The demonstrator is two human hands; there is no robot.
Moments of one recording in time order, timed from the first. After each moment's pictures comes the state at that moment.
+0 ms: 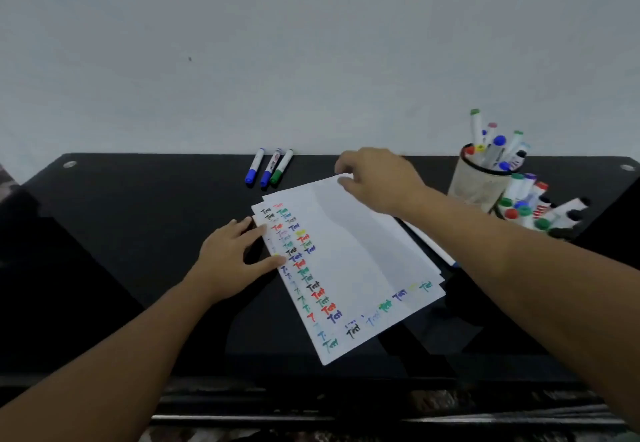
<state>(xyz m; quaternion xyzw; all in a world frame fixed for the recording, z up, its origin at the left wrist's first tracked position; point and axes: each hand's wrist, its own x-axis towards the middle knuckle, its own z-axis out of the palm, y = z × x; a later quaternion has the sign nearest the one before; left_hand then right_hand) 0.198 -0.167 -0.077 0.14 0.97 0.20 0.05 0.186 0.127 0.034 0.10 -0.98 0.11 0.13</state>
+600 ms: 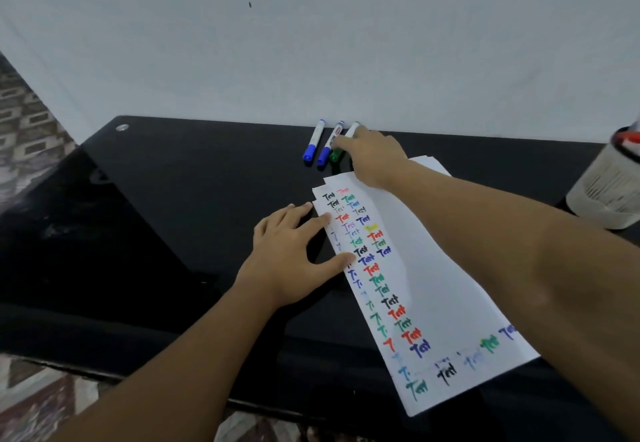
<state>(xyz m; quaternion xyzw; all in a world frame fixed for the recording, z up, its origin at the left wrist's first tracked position) 0.192 -0.175 -0.095 0.14 0.97 0.21 -0.01 0.022 0.023 -0.060 0.16 -0.98 -0.02 0.06</state>
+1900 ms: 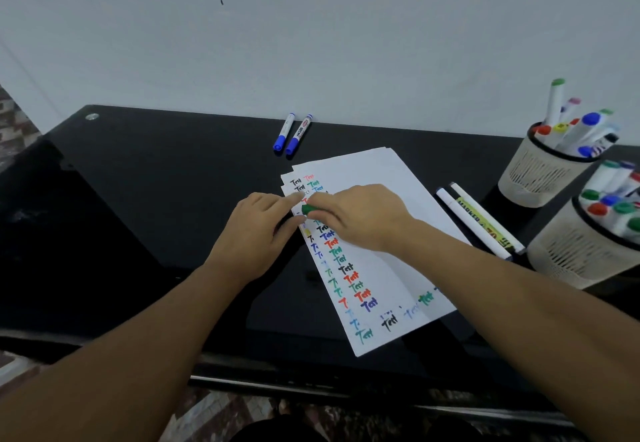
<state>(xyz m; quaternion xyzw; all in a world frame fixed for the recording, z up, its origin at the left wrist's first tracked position) 0.195 -0.178 -0.102 0.25 0.93 0.21 -0.18 0.179 0.047 -0.056 0.28 -0.96 0.00 0.04</state>
